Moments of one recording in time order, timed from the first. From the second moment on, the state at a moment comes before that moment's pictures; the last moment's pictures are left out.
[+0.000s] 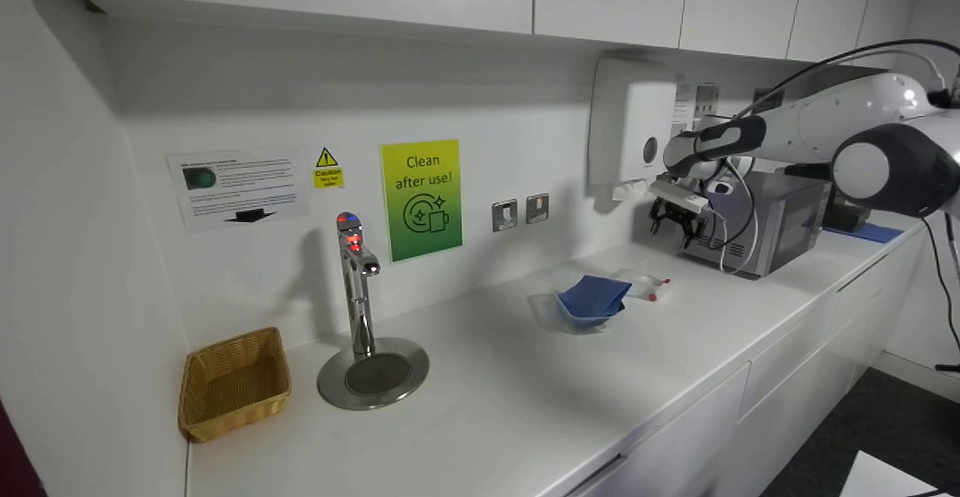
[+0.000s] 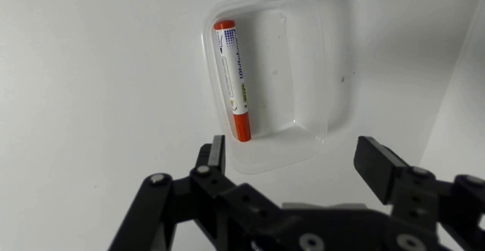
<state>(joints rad) -0.33 0.41 -0.27 -1.53 0.26 2.12 0.87</state>
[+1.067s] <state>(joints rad) -0.35 0.65 -0.27 -1.27 0.26 1.92 0.87</state>
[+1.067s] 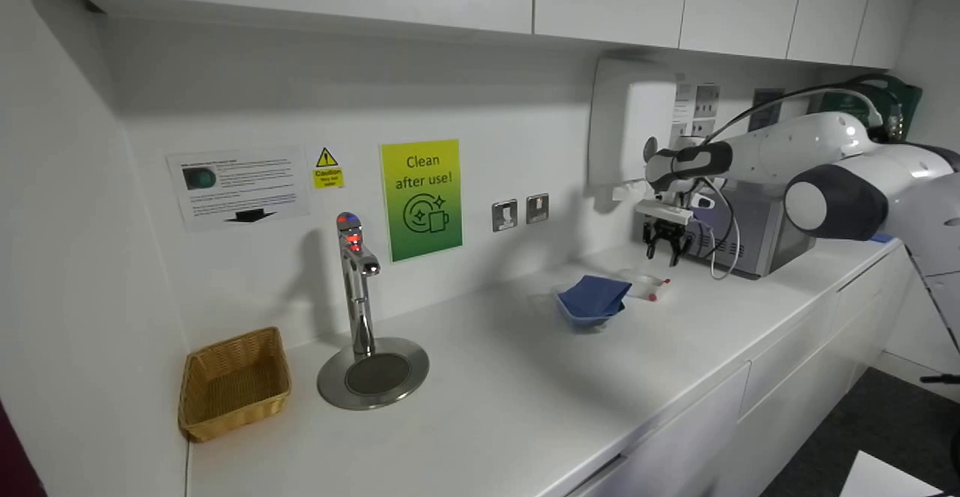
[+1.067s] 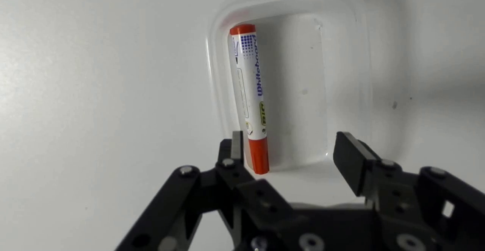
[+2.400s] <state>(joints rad) -0.35 0.70 -0.26 -1.25 0.26 1.87 0.87</state>
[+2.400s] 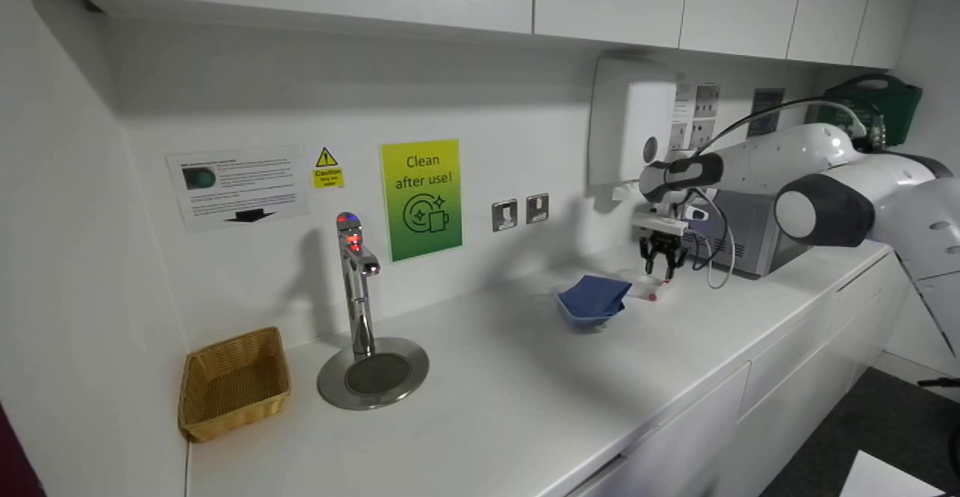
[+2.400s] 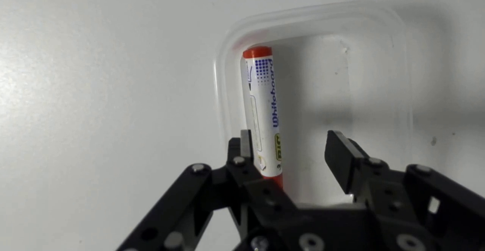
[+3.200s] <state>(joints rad) -0.37 0.74 -0.26 -1.25 0.26 1.87 0.87</state>
